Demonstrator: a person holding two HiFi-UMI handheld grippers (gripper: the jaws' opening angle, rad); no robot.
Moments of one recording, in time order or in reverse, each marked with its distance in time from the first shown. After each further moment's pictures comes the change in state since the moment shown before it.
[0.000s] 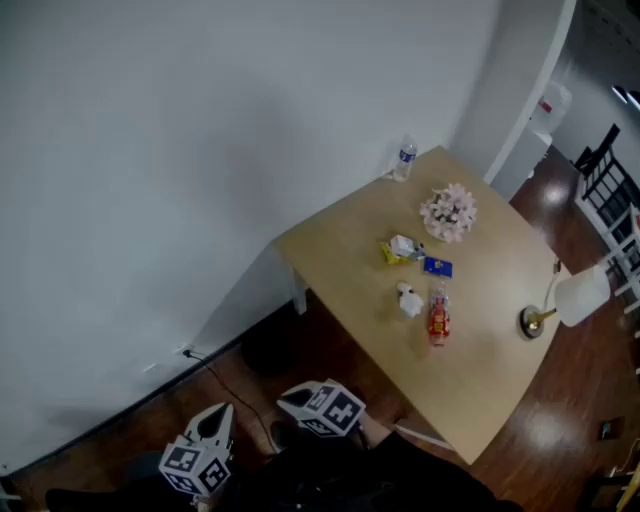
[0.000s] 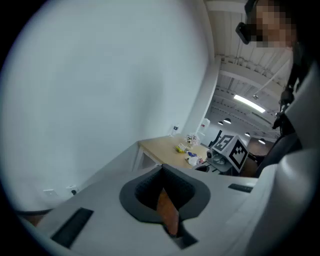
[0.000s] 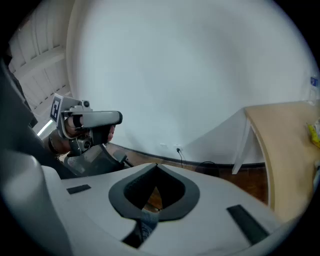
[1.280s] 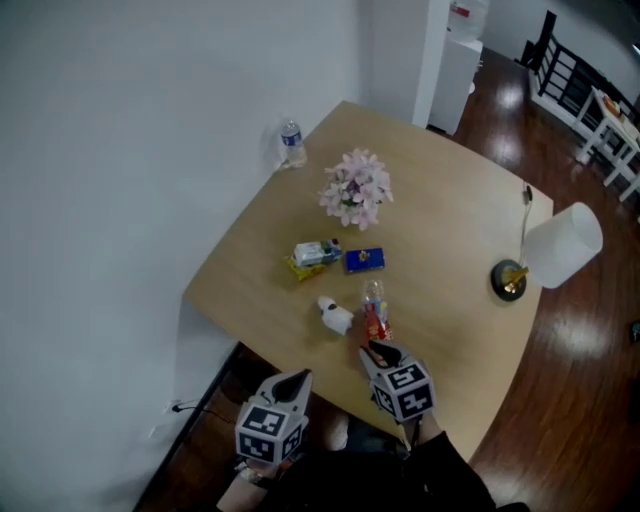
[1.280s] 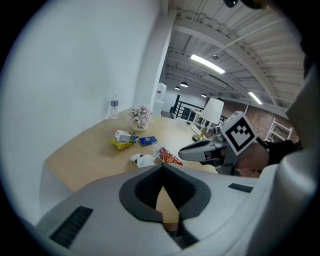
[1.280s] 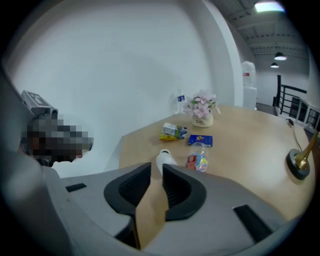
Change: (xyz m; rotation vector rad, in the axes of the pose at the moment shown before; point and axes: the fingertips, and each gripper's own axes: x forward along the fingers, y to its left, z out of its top) left arm 0.317 -0.279 0.012 0.425 0.318 -0.384; right arm -0.321 -0.303 -0.127 0.460 -0.401 -0.787
